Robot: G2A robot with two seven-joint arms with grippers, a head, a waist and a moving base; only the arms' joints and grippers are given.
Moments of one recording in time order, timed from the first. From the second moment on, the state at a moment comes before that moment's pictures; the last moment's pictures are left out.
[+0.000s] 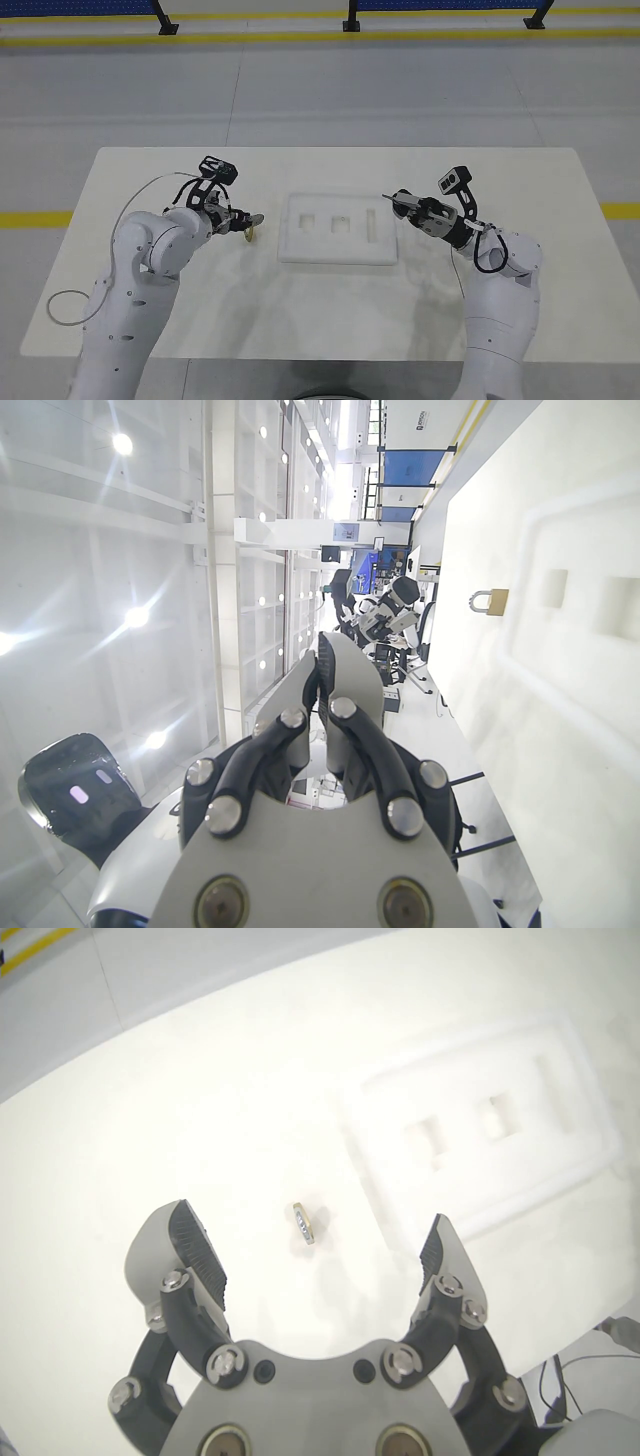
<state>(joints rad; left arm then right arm) 1.30 -1.14 -1.43 -1.85 1.03 -0.15 -1.20 -1.25 -1.69 1.98 -1.42 0.03 0.02 1.52</state>
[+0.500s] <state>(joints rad) 1.14 -1.15 -1.28 -1.59 1.07 -0.11 -1.30 -1.25 -1.69 1.98 -1.42 0.03 0.02 1.52</state>
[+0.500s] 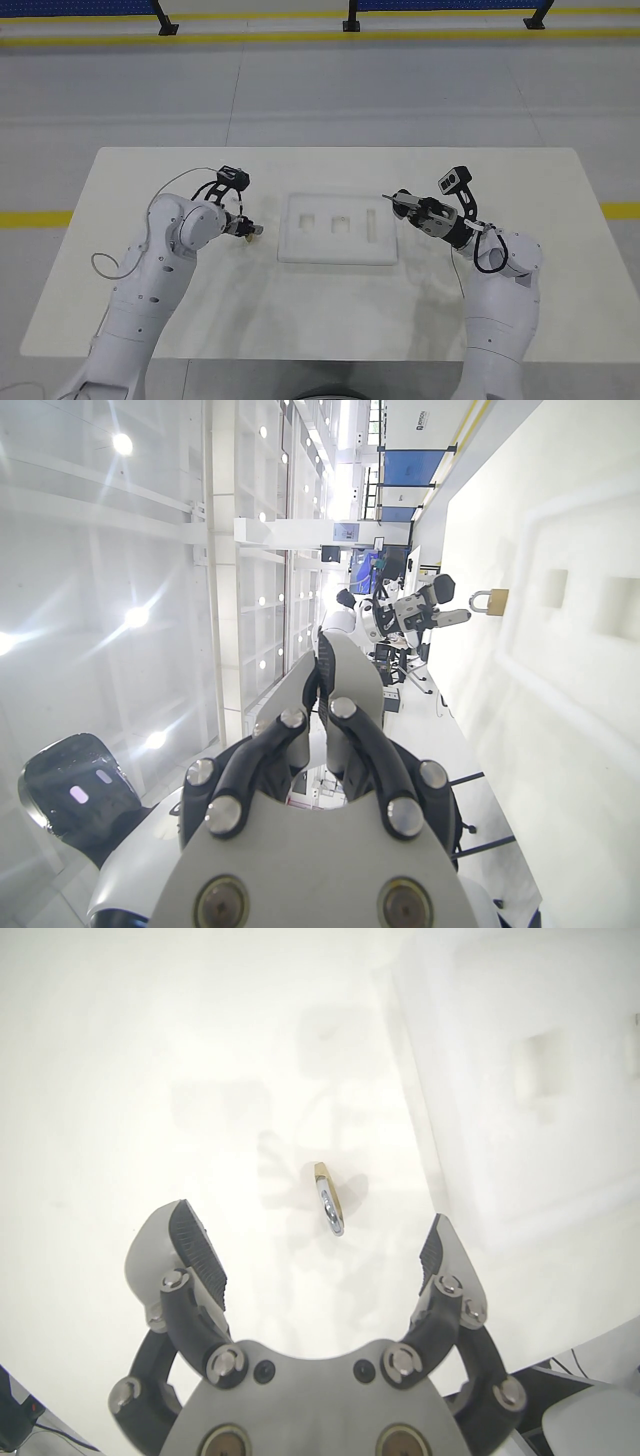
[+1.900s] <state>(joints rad) 1.09 -1.15 -1.21 -1.52 1.05 -0.11 -1.30 -1.25 -1.69 1.98 -1.42 0.03 0.02 1.52</state>
